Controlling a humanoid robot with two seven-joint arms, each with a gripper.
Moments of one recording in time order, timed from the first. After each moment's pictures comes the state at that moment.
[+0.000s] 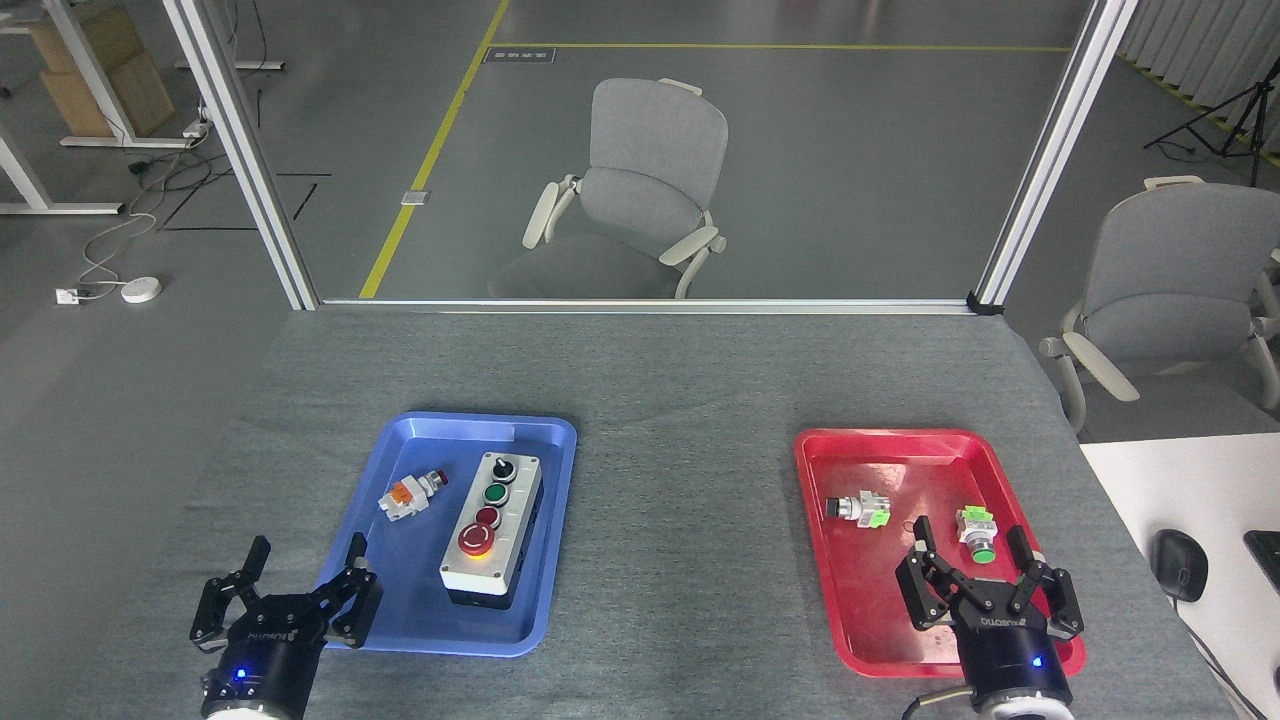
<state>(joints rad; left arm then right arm) 0.02 0.13 0.12 -1.50 -1.38 -0.09 0.13 0.00 -0.03 -0.14 -1.48 1.36 -0.12 -0.11</state>
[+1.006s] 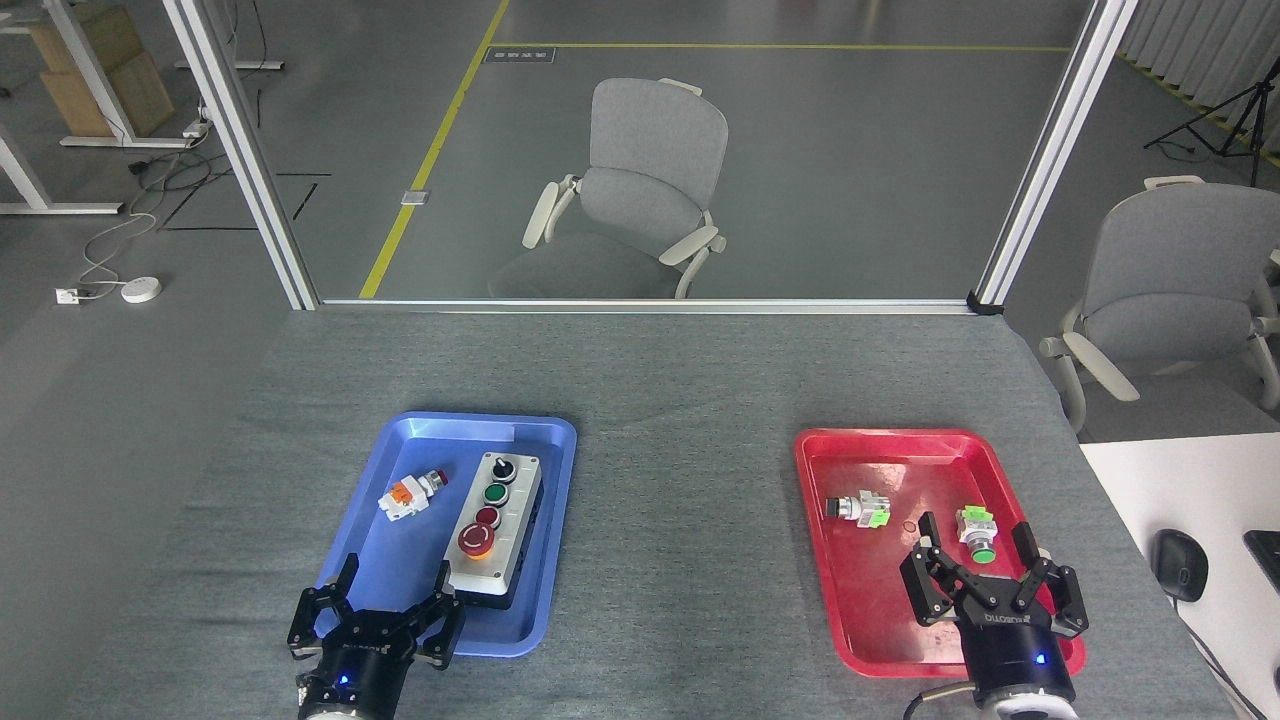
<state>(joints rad) 0.00 0.05 -0.02 -1.41 -1.55 0.00 0.11 -0.01 -0.04 -0.15 -1.47 1.36 -0.11 -0.12</state>
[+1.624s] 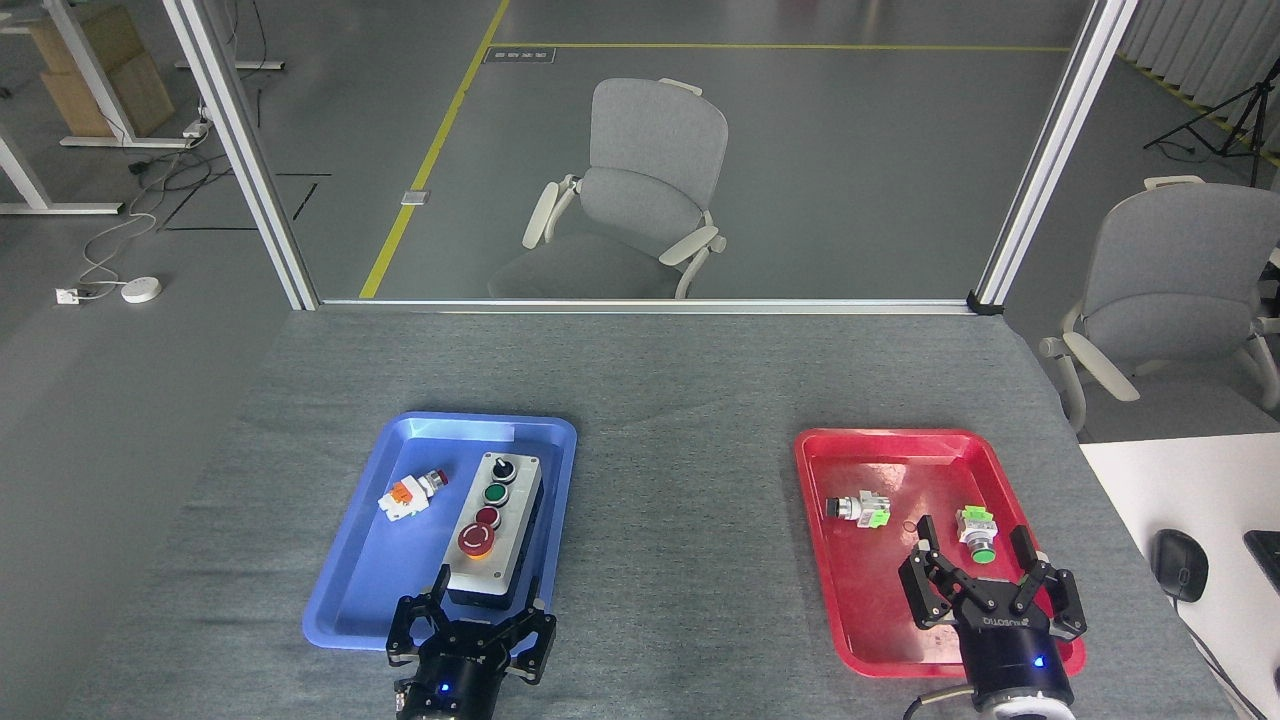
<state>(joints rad) -0.02 -0.11 -0.08 -1.37 -1.69 0.04 0.08 0.00 -0.04 -0.14 -1.46 1.36 -0.11 -0.12</state>
